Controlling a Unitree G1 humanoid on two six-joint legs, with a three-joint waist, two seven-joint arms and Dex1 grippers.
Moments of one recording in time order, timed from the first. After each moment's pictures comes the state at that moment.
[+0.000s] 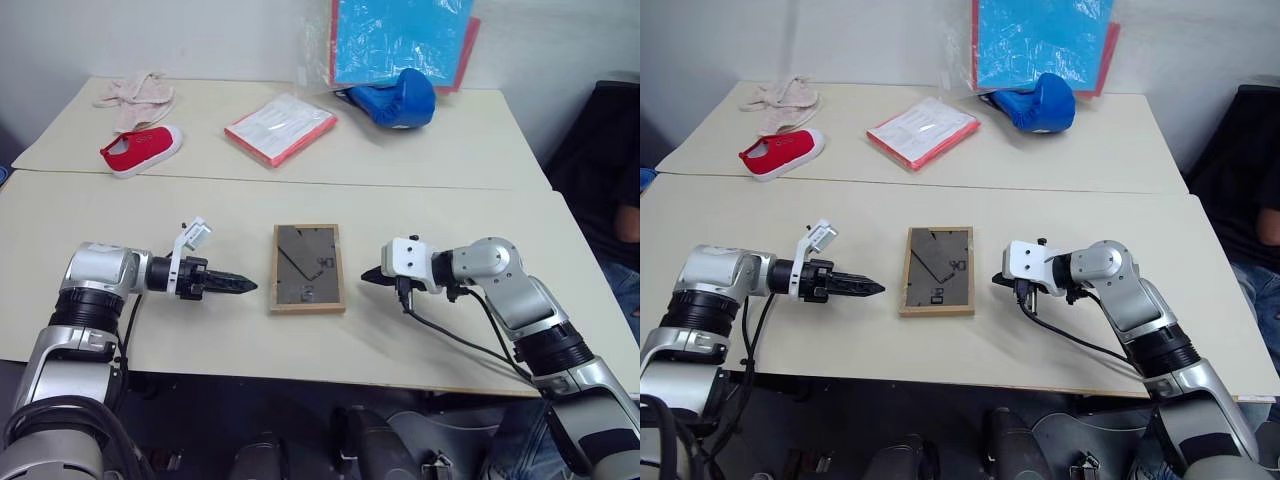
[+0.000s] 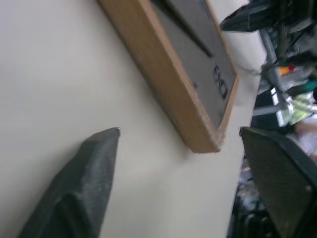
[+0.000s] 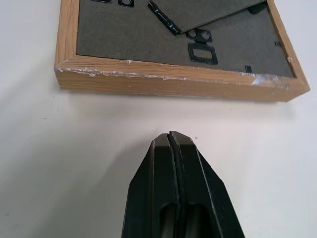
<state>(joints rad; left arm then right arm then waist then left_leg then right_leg) -0.78 0.71 -0.08 0.50 -0.34 1.20 -1.33 -0.62 -0.61 0.31 0.14 -0.04 0.09 1.11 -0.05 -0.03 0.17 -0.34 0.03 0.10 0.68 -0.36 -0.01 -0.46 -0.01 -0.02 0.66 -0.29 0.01</state>
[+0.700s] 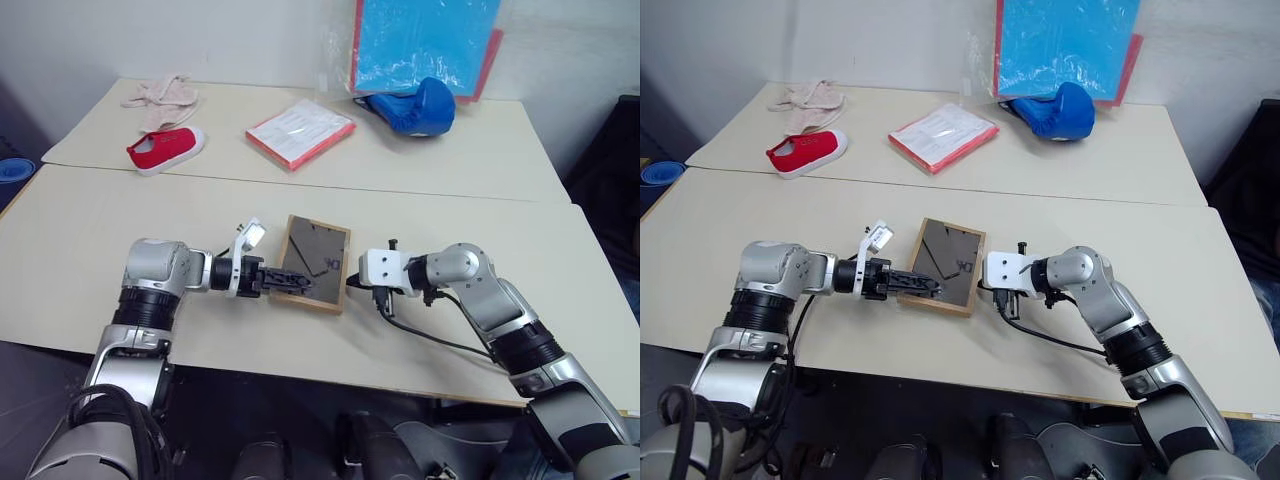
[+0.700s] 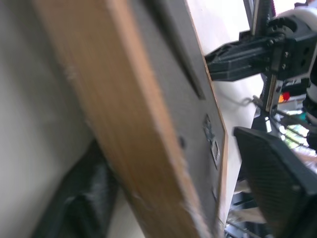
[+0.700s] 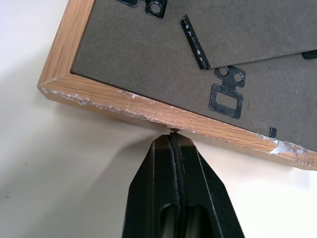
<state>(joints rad) -0.80 0.47 -0.03 0.42 -0.43 1.37 -1.02 -0.65 -0.54 0.36 0.16 -0.13 0.05 1.09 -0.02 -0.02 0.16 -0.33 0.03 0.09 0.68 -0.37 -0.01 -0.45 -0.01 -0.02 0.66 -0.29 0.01</state>
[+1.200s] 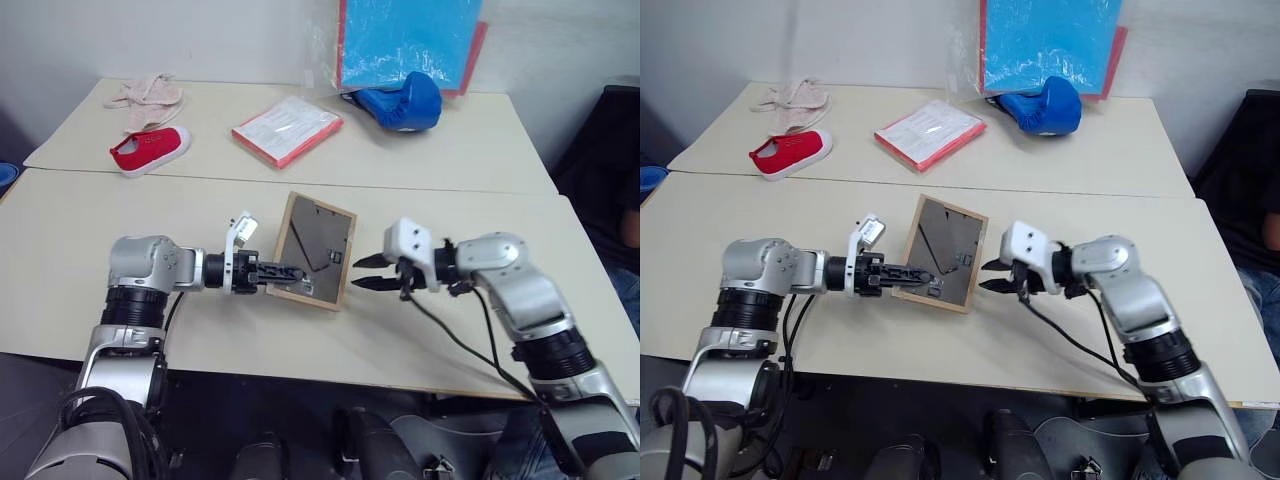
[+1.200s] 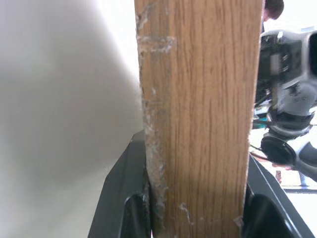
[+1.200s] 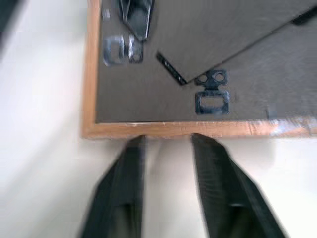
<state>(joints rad) -0.79 0.55 0.07 0.29 -0.59 1.45 -1.00 -0.66 -0.61 0.12 -0.11 0.30 0.65 1.18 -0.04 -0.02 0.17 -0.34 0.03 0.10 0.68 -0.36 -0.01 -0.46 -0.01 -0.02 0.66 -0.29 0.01</state>
